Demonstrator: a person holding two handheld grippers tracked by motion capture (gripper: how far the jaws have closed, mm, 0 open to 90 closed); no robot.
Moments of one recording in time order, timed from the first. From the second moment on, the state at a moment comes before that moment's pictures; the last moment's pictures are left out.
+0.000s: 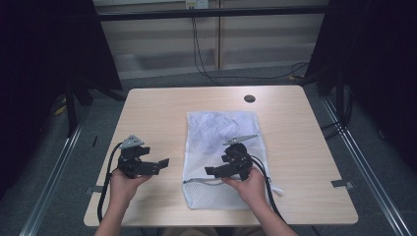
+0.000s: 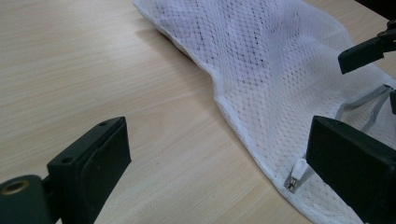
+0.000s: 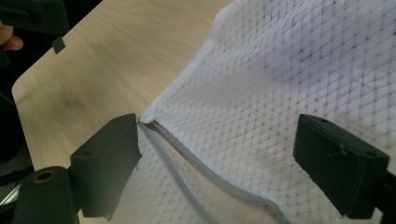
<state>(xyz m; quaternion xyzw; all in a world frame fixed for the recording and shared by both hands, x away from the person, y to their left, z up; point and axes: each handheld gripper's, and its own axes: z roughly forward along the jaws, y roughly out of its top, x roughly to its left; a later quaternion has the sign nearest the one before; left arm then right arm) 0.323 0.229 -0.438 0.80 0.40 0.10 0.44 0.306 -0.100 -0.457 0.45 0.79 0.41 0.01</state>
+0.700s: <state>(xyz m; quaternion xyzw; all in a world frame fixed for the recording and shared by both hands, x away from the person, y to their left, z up) 0.324 0.224 -0.442 0.81 0.39 0.08 0.43 0.310 -0.084 -0.465 0.46 0.78 0.42 -0.02</state>
